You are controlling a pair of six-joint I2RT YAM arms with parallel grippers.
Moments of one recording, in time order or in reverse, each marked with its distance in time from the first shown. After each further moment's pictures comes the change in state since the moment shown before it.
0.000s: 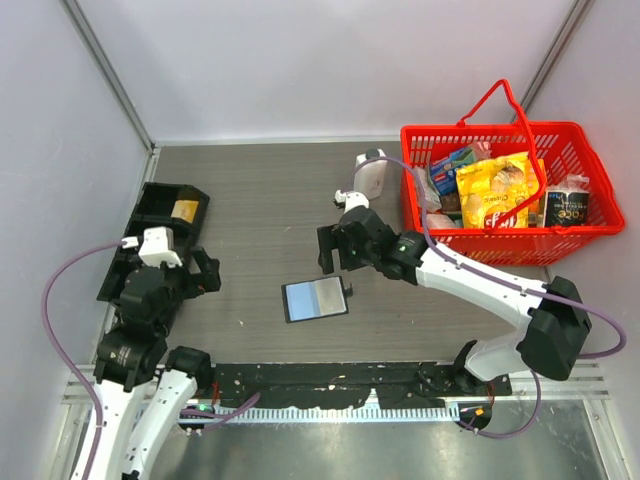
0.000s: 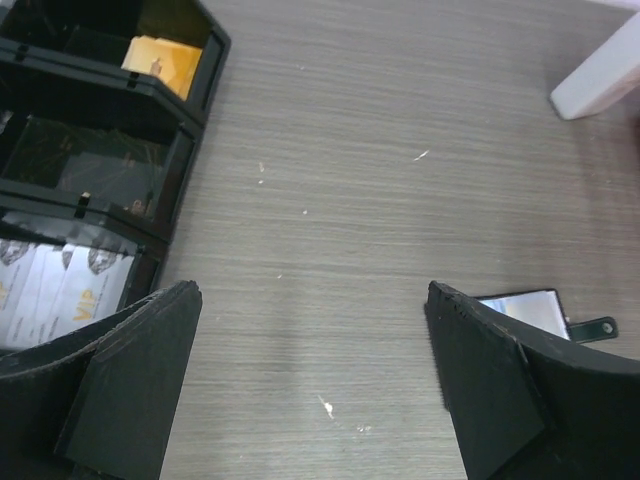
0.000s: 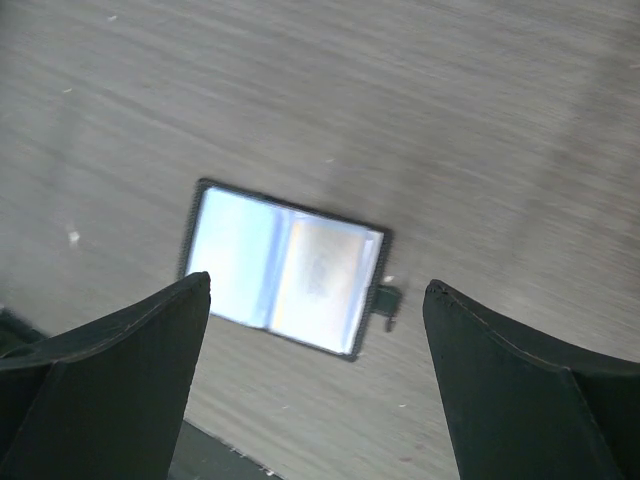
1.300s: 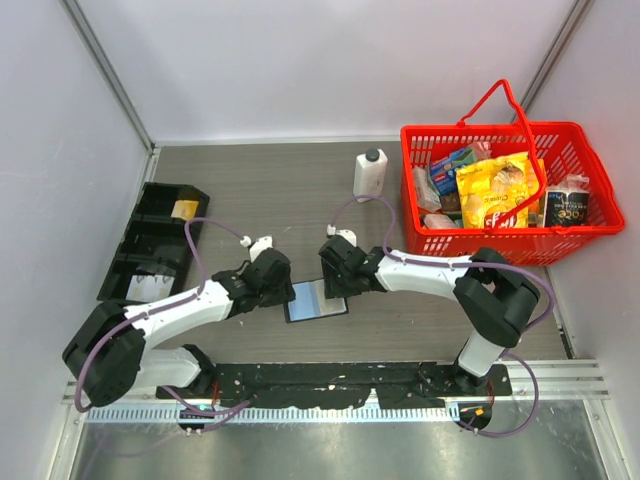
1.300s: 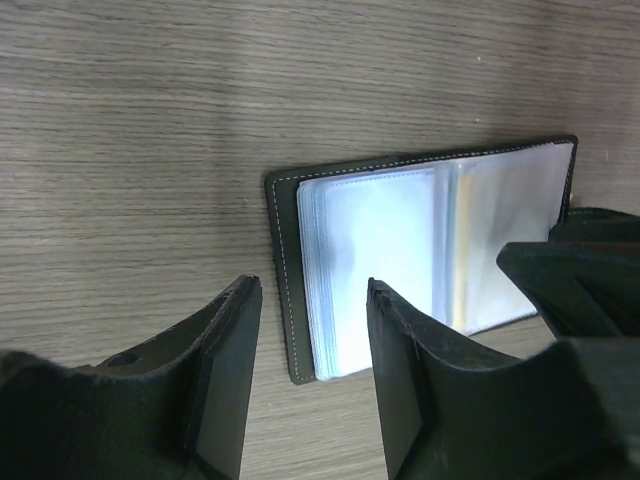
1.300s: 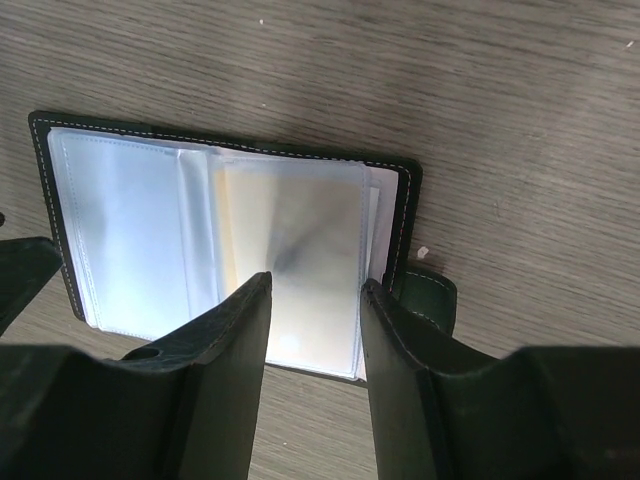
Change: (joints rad) left arm -0.520 0.837 -0.161 0.413 -0.010 -0.592; right arm 0.034 0.301 -0.121 0.127 -0.096 0.226
